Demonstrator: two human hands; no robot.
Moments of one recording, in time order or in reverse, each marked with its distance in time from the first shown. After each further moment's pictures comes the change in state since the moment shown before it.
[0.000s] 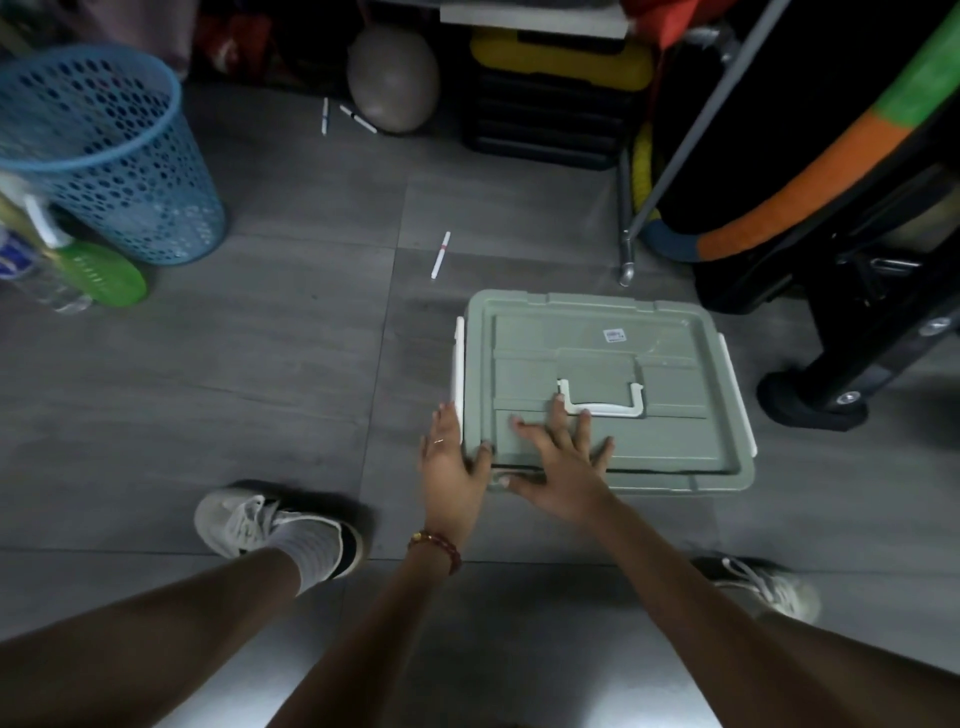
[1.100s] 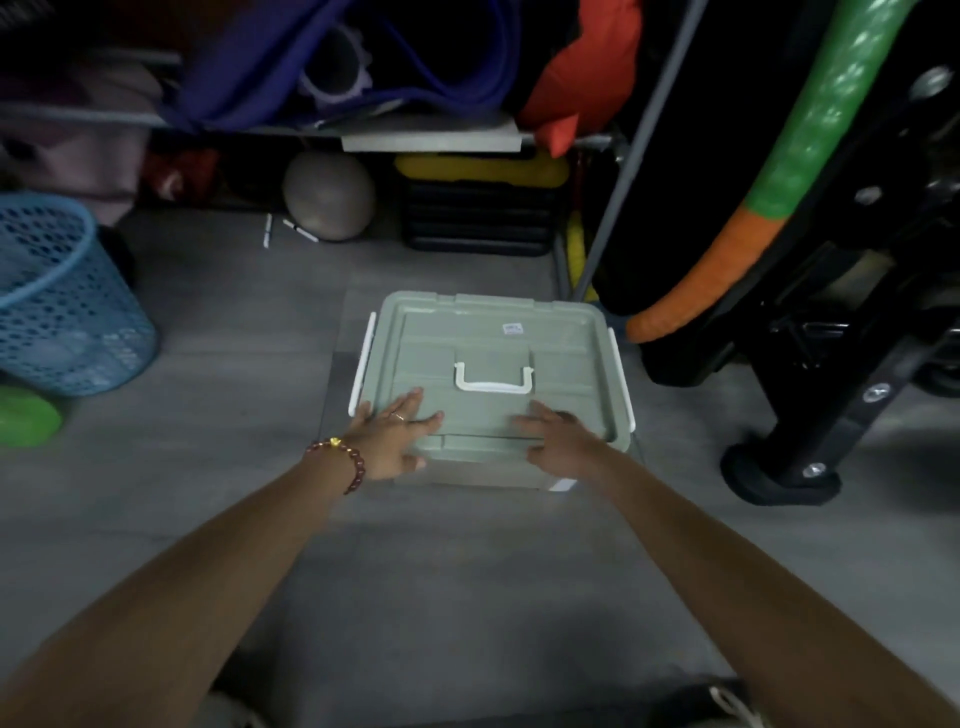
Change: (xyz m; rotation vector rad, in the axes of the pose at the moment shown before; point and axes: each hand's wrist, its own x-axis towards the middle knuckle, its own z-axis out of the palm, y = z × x) left_hand 0.193 0.085 0.000 0.917 -0.760 0.370; right_hand 0.110 0.093 -0.133 0.004 -0.024 0.037
